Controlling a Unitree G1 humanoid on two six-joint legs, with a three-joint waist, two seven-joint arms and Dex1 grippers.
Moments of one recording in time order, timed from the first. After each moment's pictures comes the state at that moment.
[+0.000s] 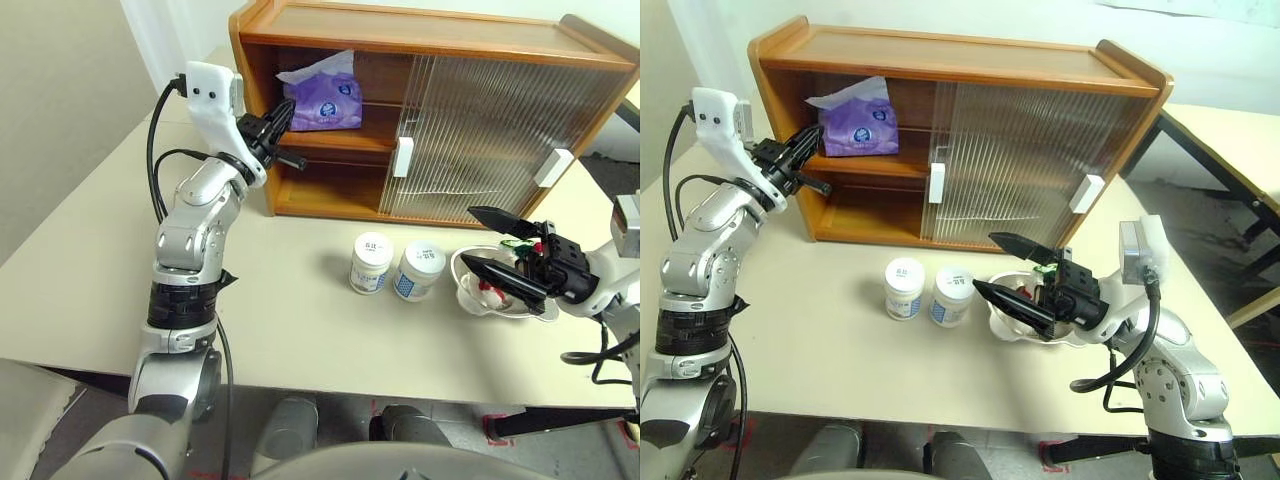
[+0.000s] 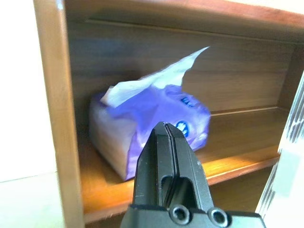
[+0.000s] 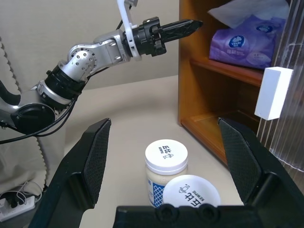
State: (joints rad) left arm -0.60 0.33 0.08 -0.14 -0.28 0.46 -0.35; right arm 0.00 -0.62 -0.29 -0.32 0.87 0.36 1.12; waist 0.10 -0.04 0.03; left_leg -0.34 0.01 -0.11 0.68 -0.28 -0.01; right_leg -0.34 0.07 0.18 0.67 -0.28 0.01
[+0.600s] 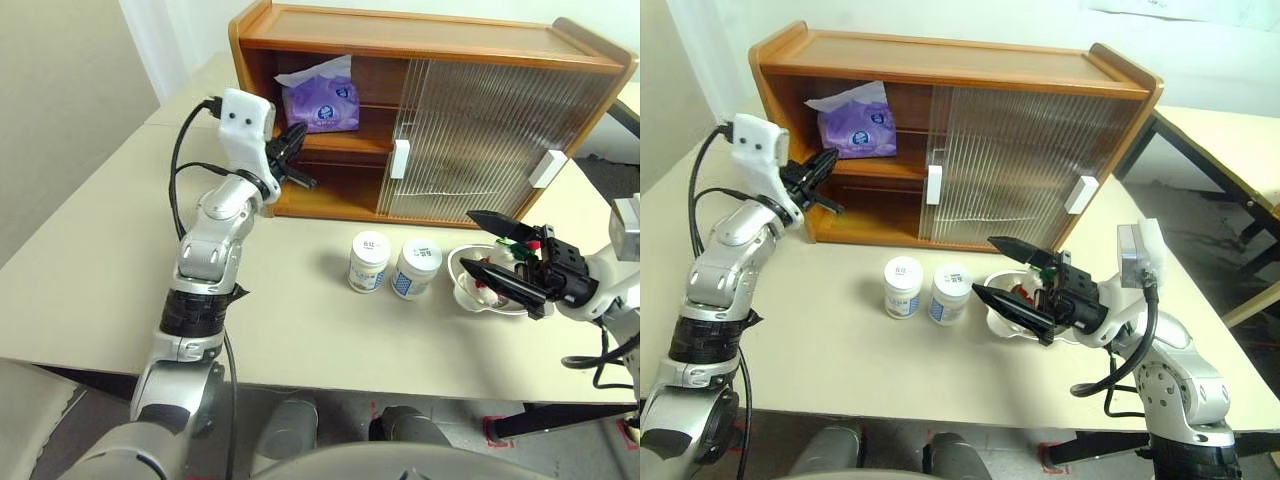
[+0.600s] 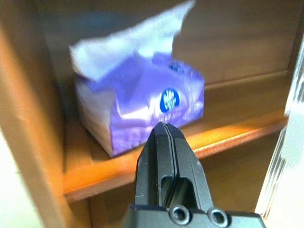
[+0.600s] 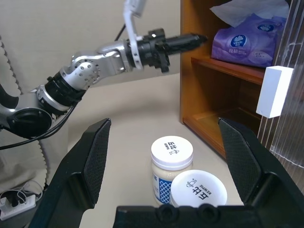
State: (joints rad) left arm -0.58 0.30 -0.02 -0.06 -0.12 0.43 -0.30; right arm 0.02 -0.62 -0.29 -0.34 0.87 0.36 1.11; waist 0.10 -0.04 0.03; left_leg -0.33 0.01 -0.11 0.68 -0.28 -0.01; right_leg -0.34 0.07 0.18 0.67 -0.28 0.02
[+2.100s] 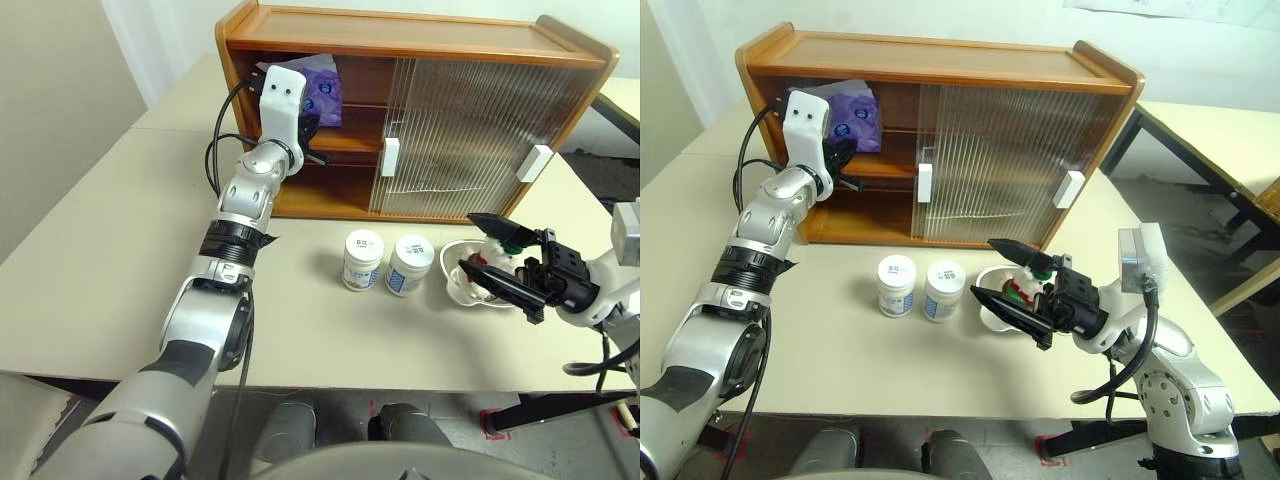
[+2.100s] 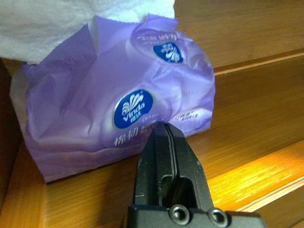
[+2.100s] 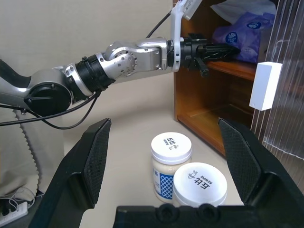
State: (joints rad) left arm -0.91 0.23 -0.03 0.52 -0.05 0.31 -0.28; right arm 0.06 -0.62 -0.30 -0.39 0.89 0.37 1.06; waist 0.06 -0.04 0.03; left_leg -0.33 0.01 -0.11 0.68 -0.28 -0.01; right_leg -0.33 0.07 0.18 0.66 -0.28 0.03
